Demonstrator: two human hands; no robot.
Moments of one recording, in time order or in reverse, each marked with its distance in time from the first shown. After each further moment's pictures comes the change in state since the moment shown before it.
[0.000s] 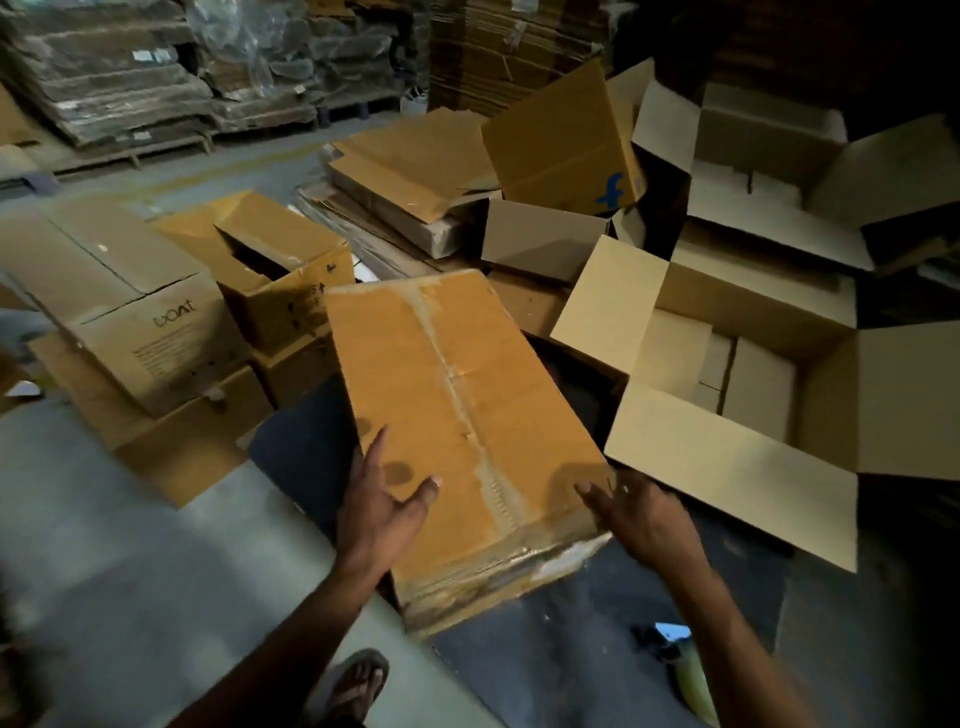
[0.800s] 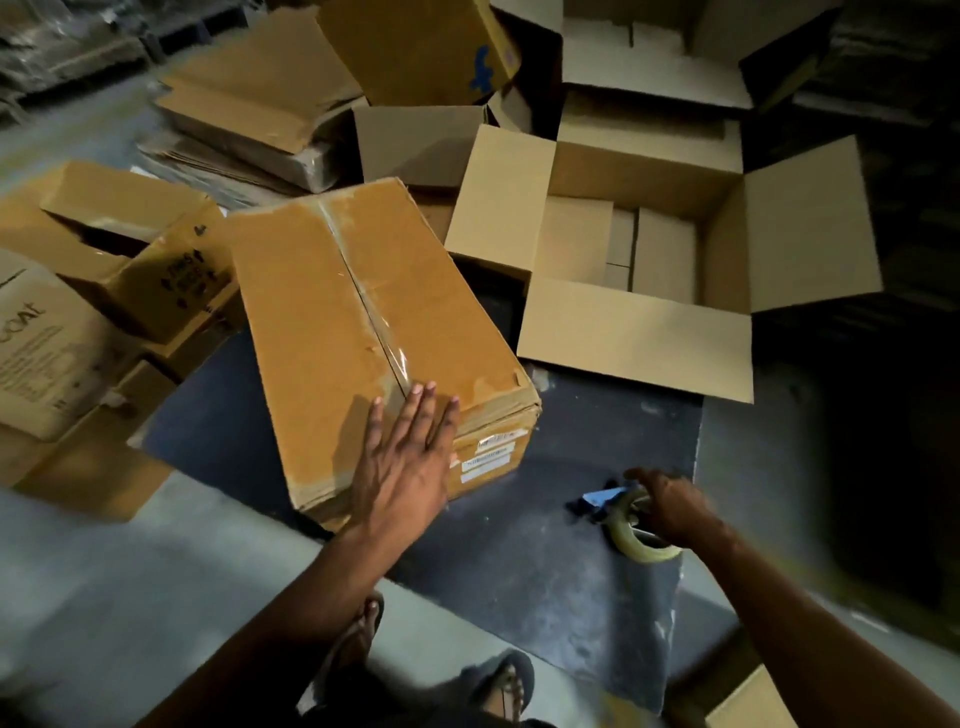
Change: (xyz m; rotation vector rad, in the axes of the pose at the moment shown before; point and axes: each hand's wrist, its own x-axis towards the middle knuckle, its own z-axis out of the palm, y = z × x) left_hand -0.029 0.005 0.112 1.046 -0.123 0.911; right_hand -0.047 0.213 0.044 -0.285 -0.274 0.149
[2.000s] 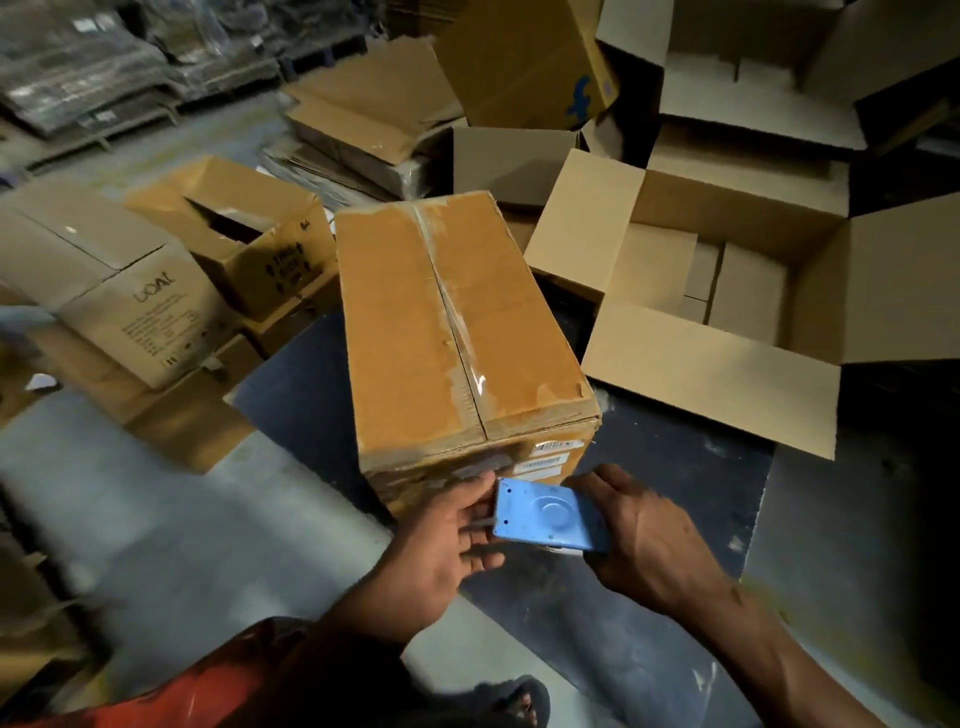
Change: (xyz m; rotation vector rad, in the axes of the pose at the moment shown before) left_hand -0.066 0.043 -0.072 -1.944 -0.313 -1.219; right_hand -0.114 -0.134 -0.073 0.044 0.240 -0.591
